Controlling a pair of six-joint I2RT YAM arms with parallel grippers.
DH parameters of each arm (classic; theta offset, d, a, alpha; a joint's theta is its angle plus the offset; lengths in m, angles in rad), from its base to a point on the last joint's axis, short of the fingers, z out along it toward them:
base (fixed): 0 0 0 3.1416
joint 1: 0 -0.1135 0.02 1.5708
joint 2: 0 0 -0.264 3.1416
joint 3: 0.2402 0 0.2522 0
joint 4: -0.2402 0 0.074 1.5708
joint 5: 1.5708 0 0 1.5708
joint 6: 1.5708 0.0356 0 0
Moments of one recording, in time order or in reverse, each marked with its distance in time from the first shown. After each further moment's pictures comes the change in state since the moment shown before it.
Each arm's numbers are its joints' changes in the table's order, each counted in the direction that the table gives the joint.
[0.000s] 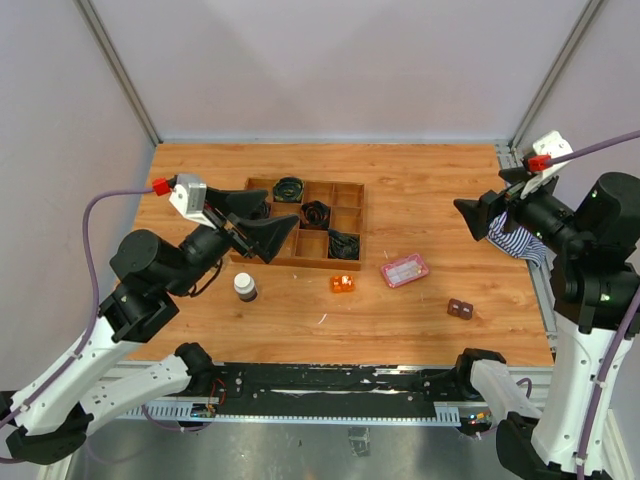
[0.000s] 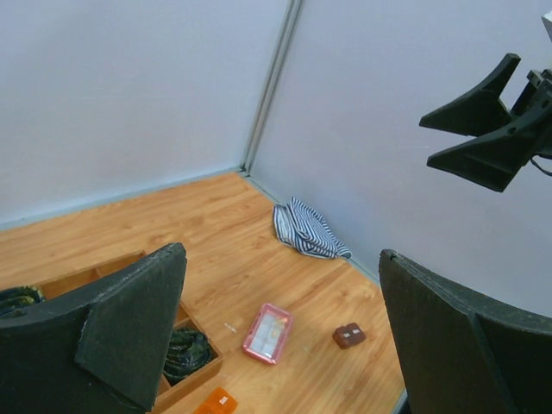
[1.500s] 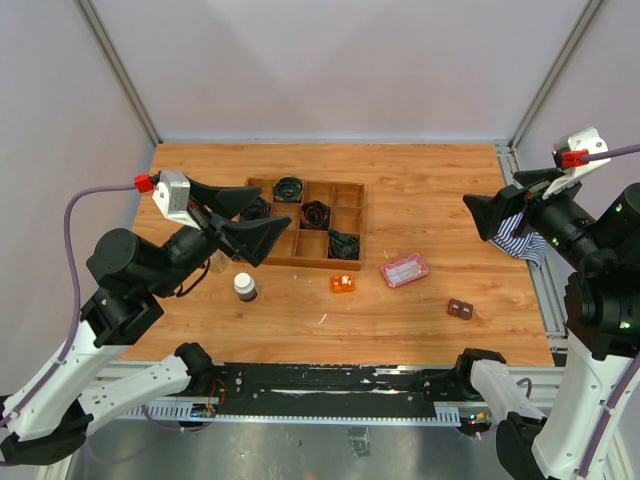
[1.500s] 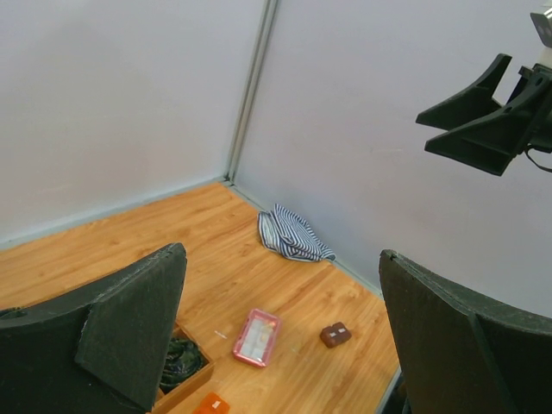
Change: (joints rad) left arm 0.000 -0.001 0.115 -0.089 0.062 0.011; right arm 0.000 0.006 0.178 -0.096 0.072 0.181
